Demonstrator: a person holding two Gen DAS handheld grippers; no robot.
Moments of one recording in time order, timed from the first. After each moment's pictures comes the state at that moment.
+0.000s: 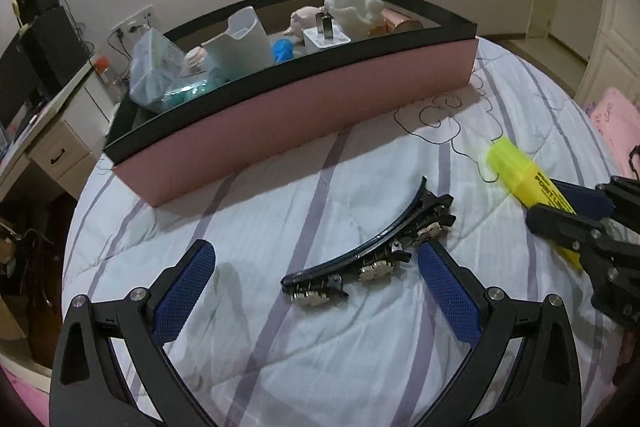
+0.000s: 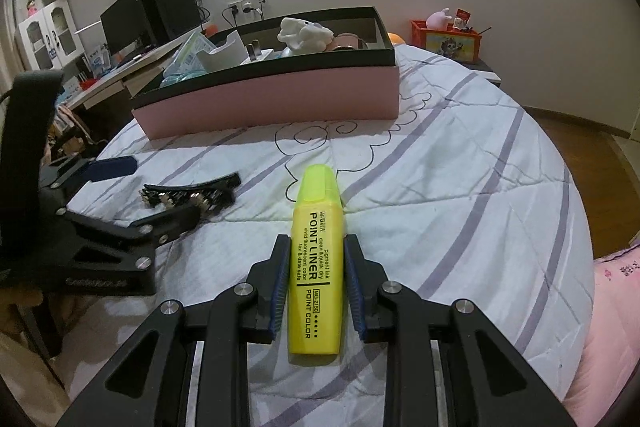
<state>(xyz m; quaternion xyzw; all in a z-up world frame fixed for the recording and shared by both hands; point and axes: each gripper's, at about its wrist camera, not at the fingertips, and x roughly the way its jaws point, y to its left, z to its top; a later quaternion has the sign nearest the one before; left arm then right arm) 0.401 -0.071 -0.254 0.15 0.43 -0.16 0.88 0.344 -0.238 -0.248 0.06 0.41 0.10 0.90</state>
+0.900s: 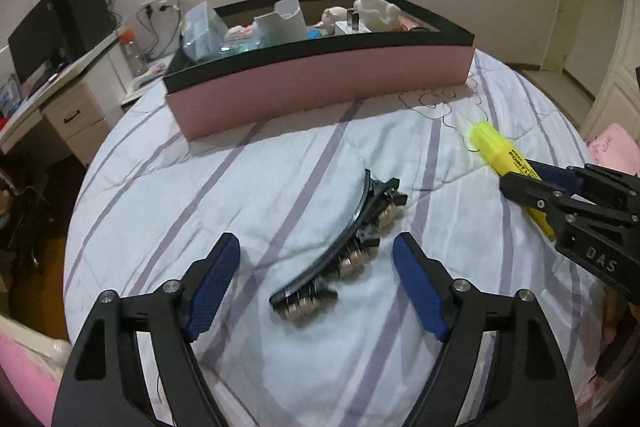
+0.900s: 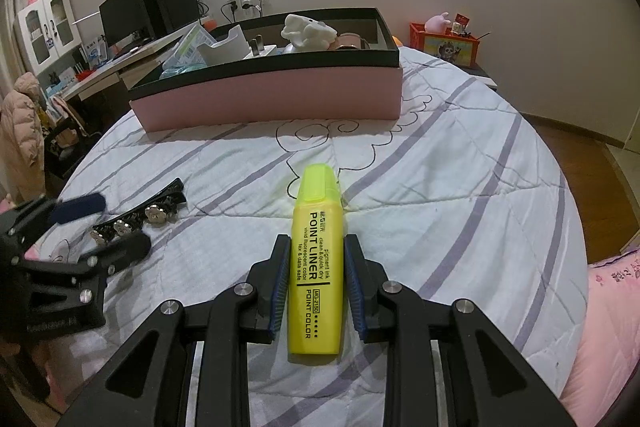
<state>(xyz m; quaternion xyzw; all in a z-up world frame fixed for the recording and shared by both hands) 0.355 -0.043 -0.252 0.10 0.42 -0.13 0.89 0.344 -0.230 -0.249 0.04 0.41 0.09 0.91</state>
